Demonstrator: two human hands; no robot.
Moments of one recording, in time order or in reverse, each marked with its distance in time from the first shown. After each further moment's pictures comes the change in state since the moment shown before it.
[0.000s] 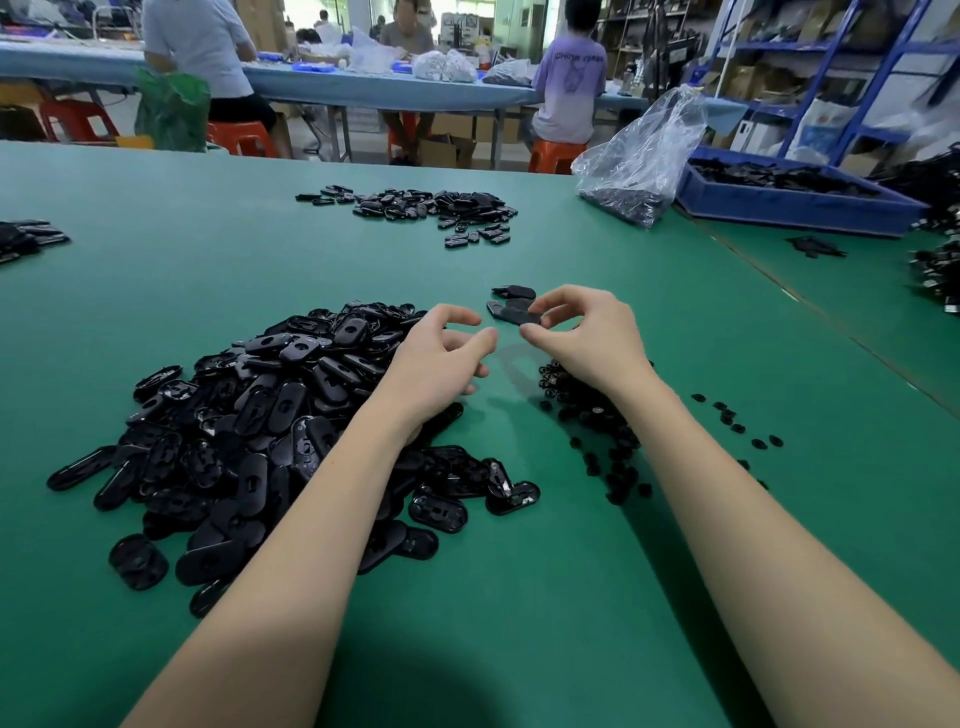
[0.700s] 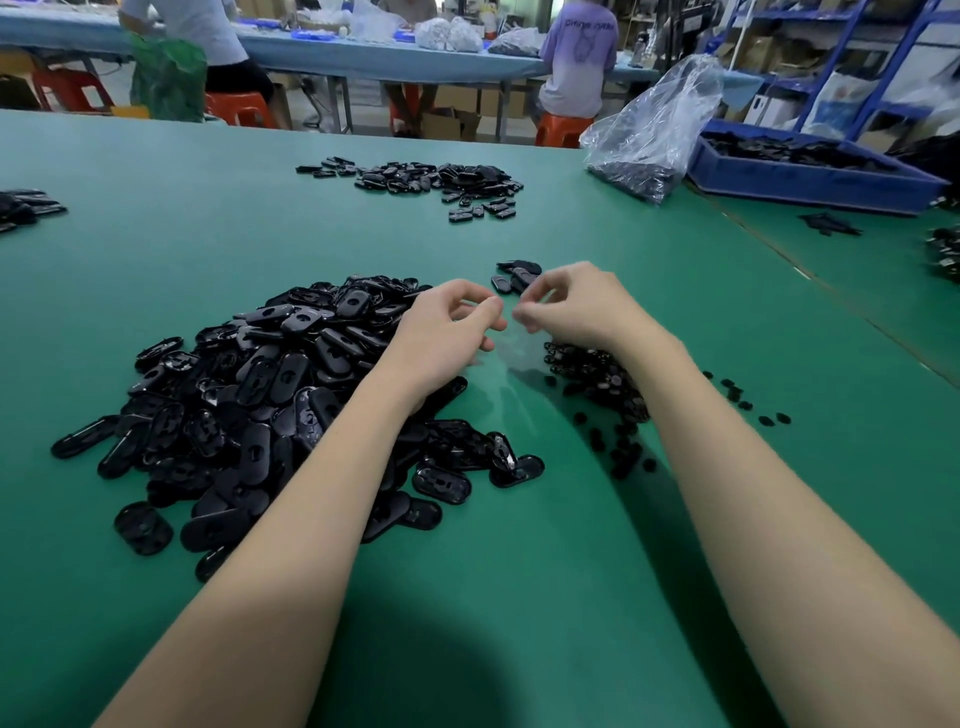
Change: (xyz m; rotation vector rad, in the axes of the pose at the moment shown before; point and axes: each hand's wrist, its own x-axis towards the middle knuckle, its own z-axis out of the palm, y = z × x) left_hand 0.004 0.001 0.002 0.078 0.001 0.038; right_hand 0.010 -0.017 -0.003 -0.177 -0.296 0.072
